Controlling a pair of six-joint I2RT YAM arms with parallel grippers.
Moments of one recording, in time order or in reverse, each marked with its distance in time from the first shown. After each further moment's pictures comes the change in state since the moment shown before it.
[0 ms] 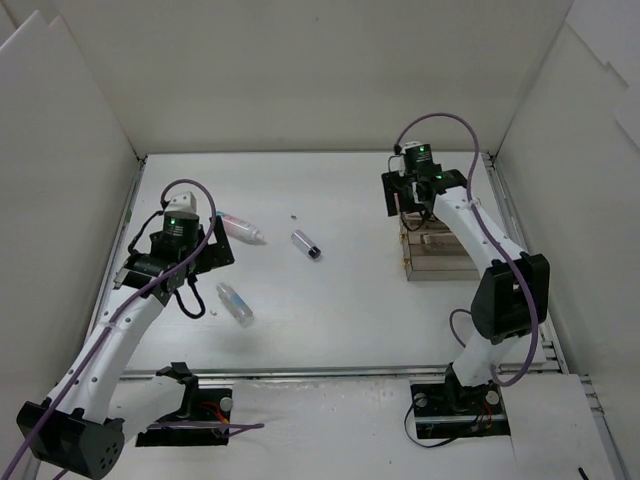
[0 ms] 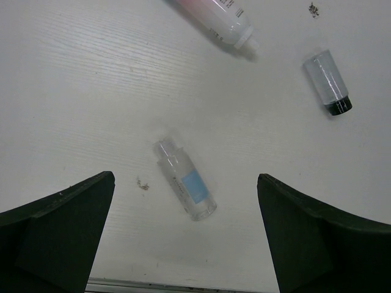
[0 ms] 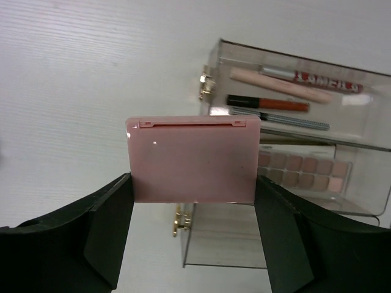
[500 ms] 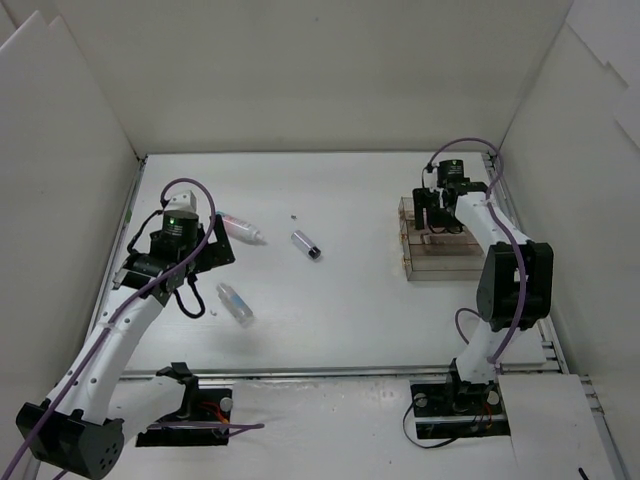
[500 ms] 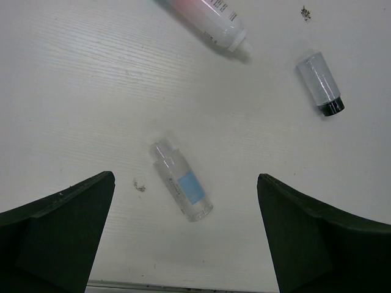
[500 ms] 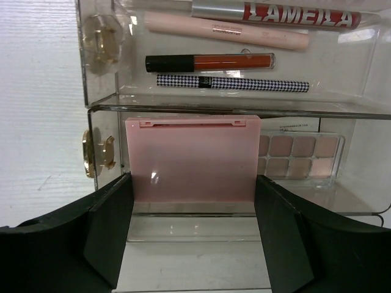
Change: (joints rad) left arm -0.002 0.005 0.010 0.008 0.016 0.000; right arm -0.257 0.042 -0.169 0.071 -0.102 -0.063
